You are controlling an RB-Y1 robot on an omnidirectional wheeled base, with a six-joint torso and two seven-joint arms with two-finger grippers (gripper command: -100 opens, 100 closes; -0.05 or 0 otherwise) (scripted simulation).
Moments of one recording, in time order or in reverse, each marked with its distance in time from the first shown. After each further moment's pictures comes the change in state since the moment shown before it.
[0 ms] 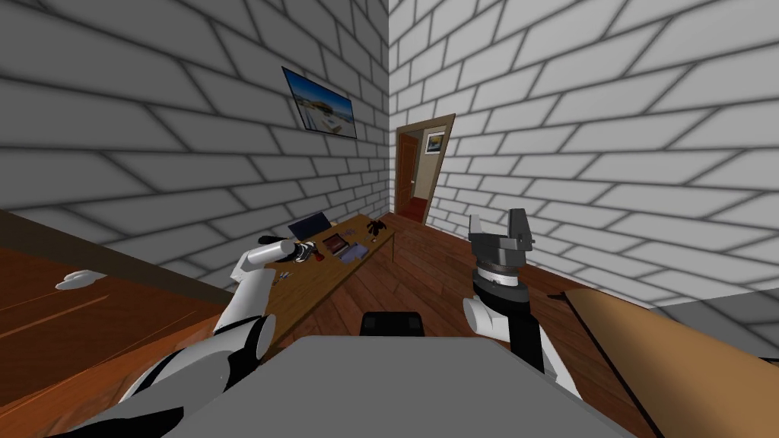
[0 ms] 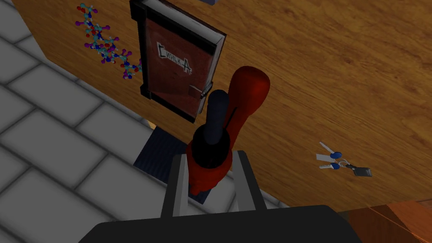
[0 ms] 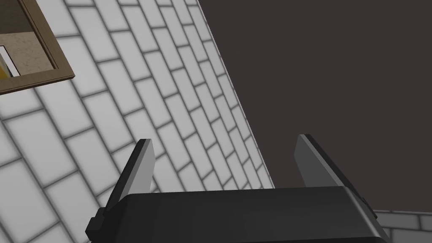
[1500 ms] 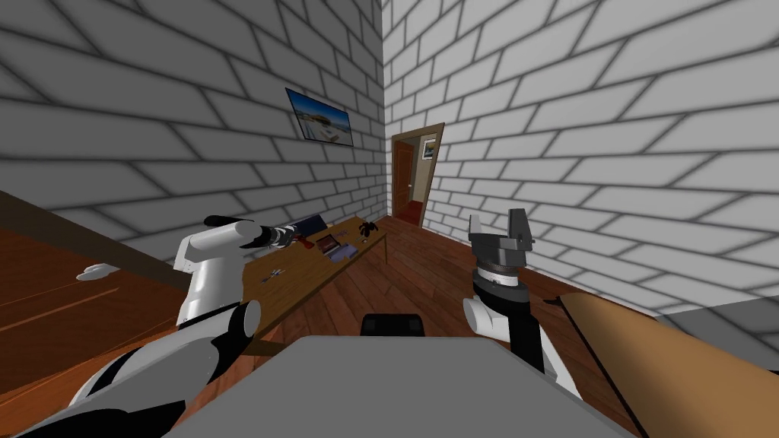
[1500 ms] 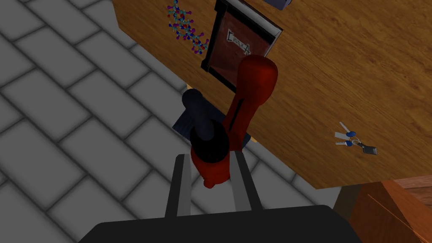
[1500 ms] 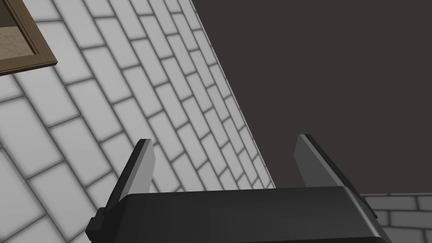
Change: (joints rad) left arm -0.085 0.141 0.151 -0.105 0.102 0.178 0.012; right arm 0.001 0.000 0.000 0.000 0.000 0.000 0.000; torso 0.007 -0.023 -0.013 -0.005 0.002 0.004
